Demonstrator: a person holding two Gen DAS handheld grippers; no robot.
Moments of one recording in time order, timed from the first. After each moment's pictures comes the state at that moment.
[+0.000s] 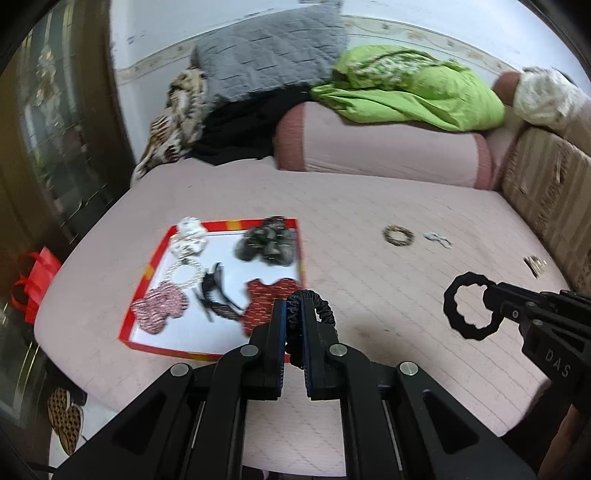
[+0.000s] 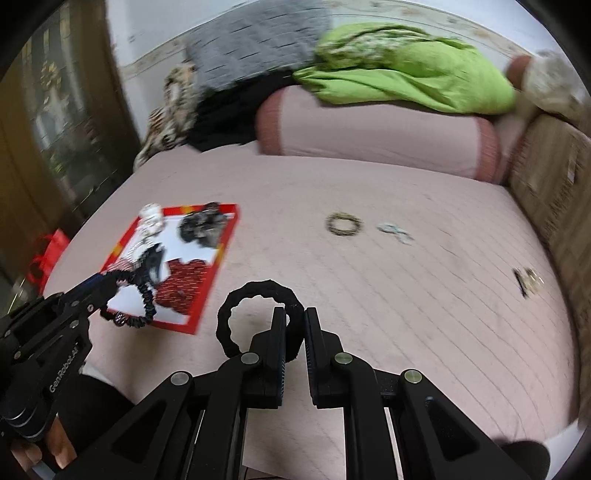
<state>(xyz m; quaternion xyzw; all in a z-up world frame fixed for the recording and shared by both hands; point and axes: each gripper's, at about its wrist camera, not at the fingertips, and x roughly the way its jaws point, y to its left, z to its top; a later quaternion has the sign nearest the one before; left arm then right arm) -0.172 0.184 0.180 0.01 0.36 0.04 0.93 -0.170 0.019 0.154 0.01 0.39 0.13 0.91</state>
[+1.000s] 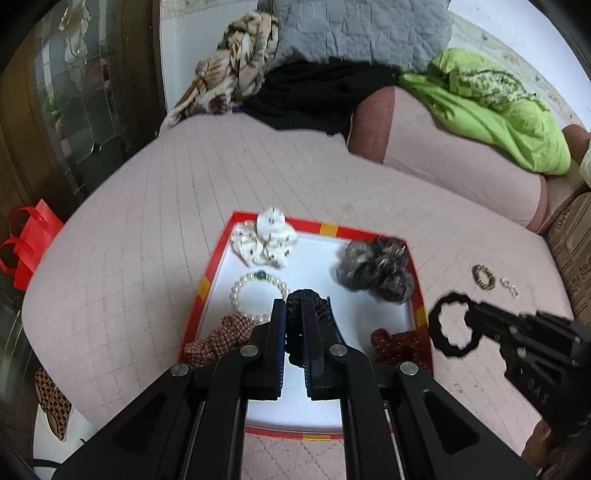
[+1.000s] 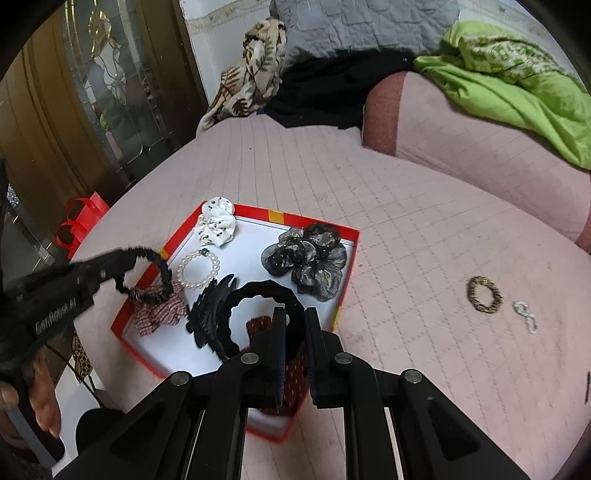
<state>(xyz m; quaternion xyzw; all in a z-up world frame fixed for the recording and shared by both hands) -0.062 0.349 0.150 -0.07 0.42 0.07 0.90 -0.047 0.168 0.125 -0.04 0.42 0.25 0.87</state>
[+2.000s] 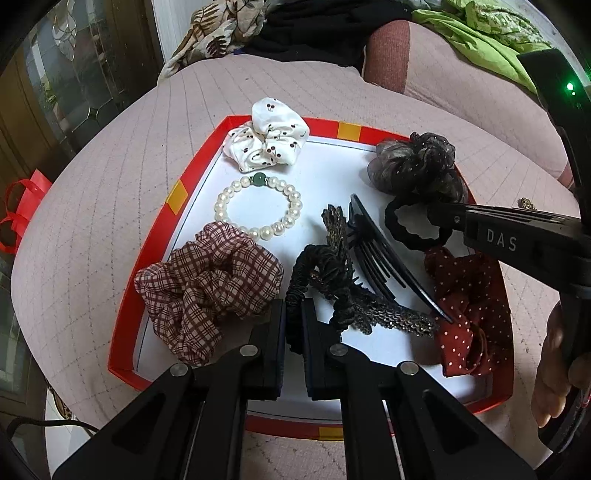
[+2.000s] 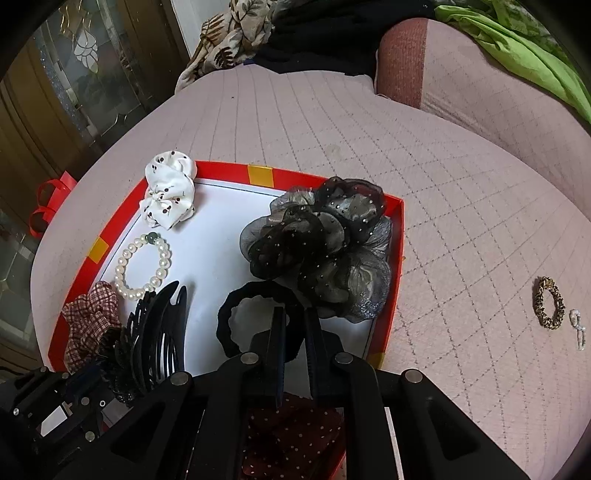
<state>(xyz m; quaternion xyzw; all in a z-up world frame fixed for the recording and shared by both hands) -0.059 0.339 0.054 -0.05 0.49 0.09 0.86 0.023 0.218 0.042 -0.05 0.48 0.24 0.85</state>
